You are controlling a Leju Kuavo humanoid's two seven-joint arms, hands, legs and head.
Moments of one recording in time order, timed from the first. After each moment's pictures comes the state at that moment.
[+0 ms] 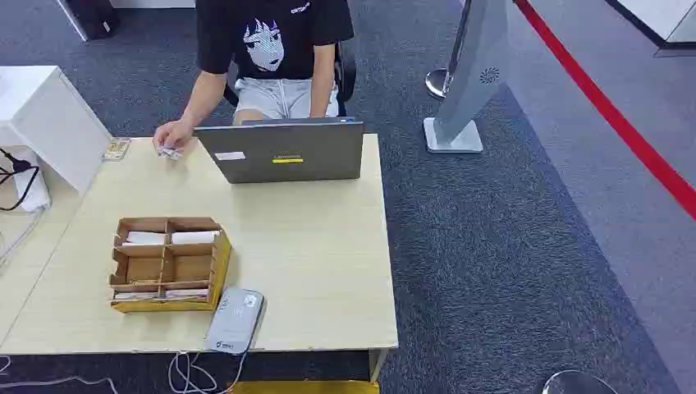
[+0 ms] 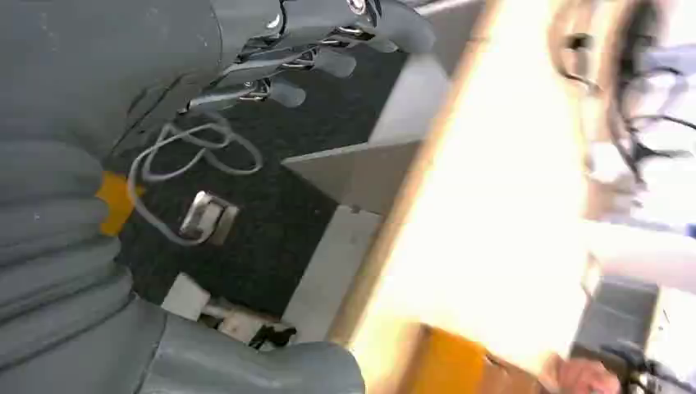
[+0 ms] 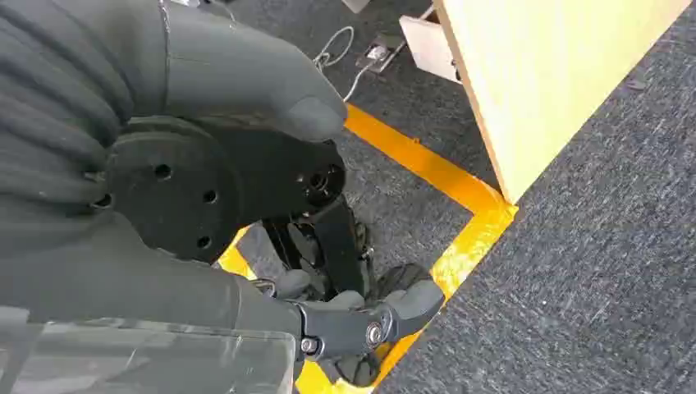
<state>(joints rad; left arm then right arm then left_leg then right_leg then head) 0.17 -0.29 0.85 -1.19 0.12 -0.23 -0.58 -0.02 0.08 -0.48 -0.21 -0.47 0.01 -0.17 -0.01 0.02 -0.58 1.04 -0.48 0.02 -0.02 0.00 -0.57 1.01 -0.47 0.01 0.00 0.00</state>
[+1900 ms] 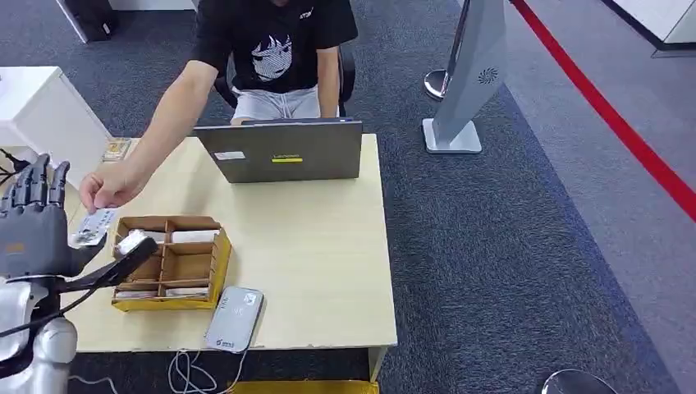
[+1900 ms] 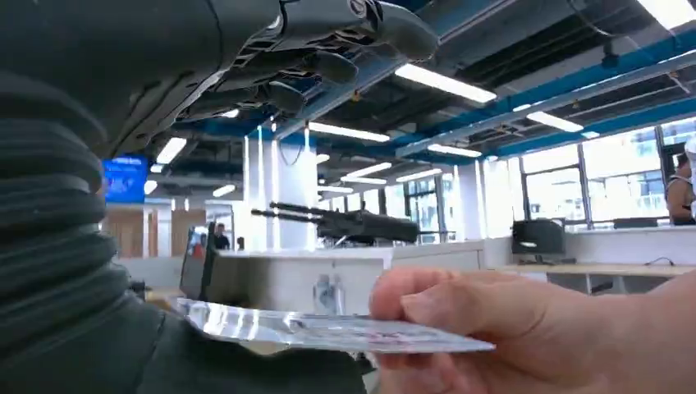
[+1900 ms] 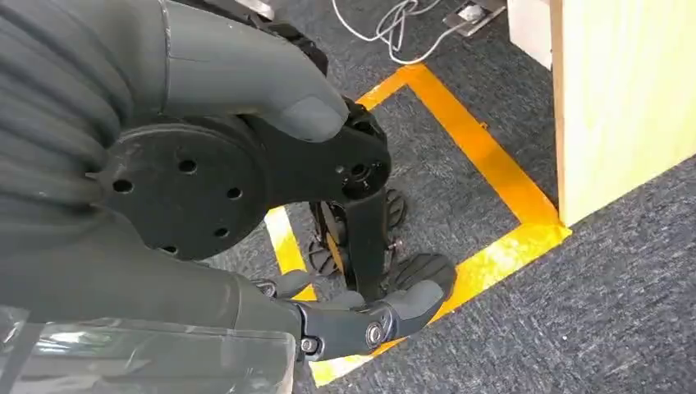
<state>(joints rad) -0.26 0.17 0.07 -1.48 -1.36 0.25 -0.02 -0.05 0.09 -0.44 -0.21 -0.17 0.03 -0.14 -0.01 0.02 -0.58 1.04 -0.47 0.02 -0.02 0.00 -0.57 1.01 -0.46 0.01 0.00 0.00</state>
